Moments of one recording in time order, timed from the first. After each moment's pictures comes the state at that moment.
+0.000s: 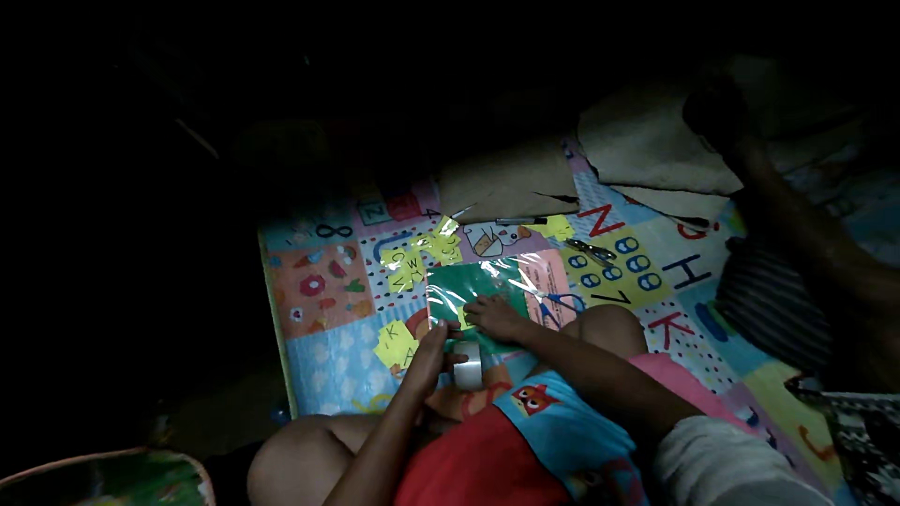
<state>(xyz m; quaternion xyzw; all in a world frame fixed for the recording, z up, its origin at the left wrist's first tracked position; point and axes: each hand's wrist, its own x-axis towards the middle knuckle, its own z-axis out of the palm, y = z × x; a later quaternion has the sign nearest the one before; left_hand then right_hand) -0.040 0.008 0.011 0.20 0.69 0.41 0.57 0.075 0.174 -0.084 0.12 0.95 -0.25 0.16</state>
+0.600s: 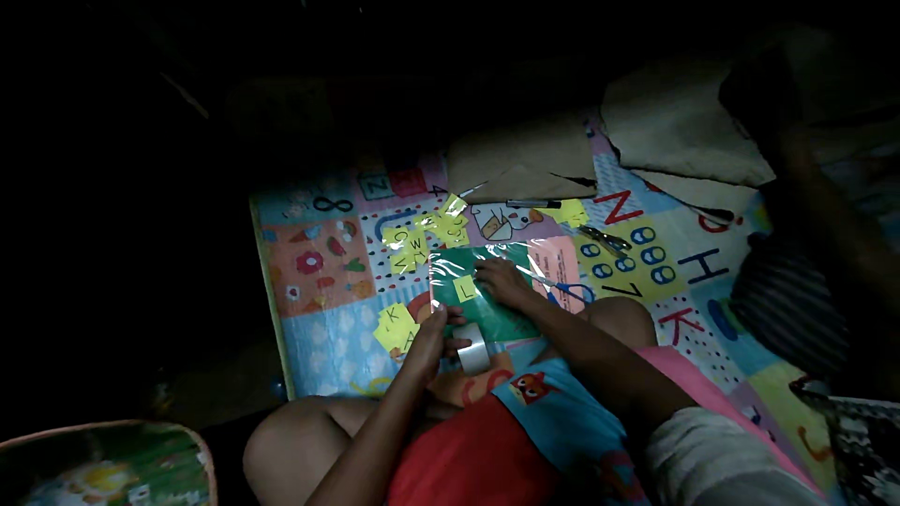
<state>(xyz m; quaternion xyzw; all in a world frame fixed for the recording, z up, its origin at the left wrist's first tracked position) -0.045 0.011 0.005 0.15 0.68 0.43 0.58 0.069 0.208 -0.109 0.20 0.94 -0.26 -0.03</state>
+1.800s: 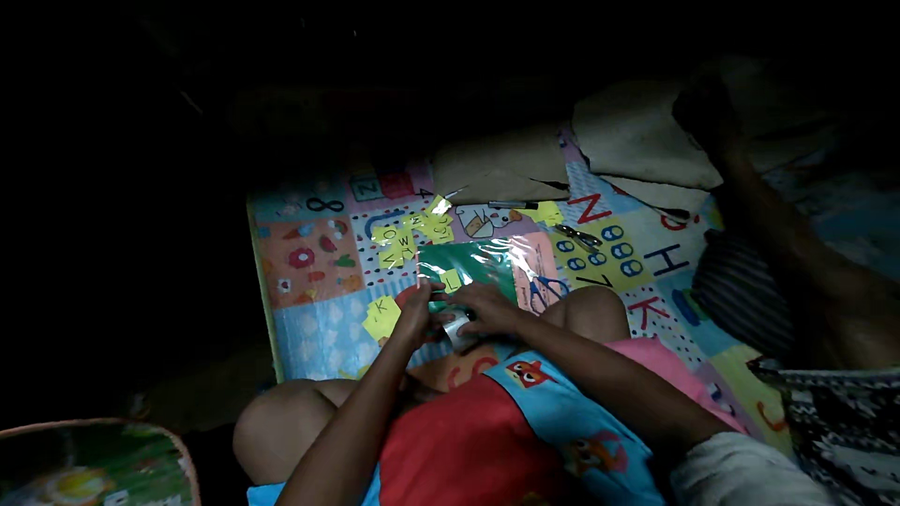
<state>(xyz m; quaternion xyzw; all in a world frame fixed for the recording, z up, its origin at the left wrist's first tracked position) -0.046 0.024 -0.005 0.17 0.69 0.45 0.55 0.096 0.136 -0.027 0.15 0.92 -0.36 0.07</state>
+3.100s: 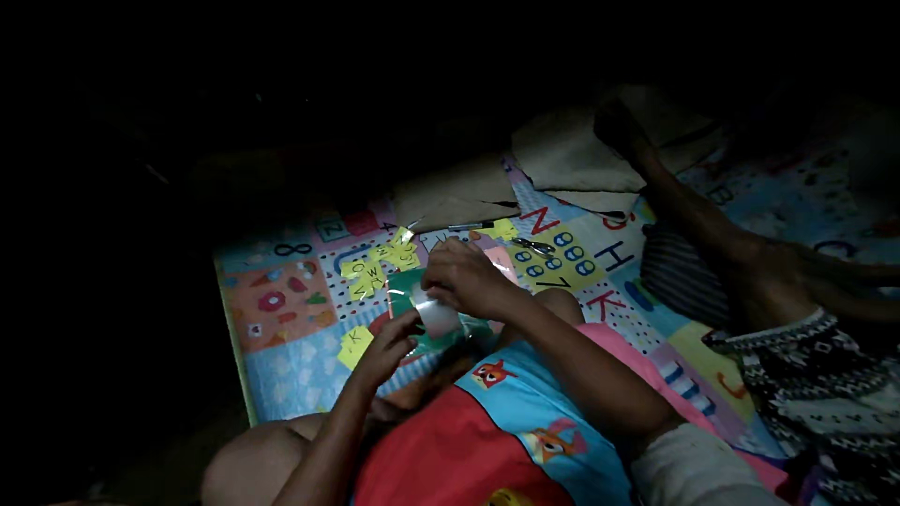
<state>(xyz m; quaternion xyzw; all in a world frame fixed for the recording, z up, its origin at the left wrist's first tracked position) -0.045 -0.010 0.013 0.62 0.48 0.49 0.39 0.123 0.119 0.122 0.13 0.96 -0.19 -0.17</state>
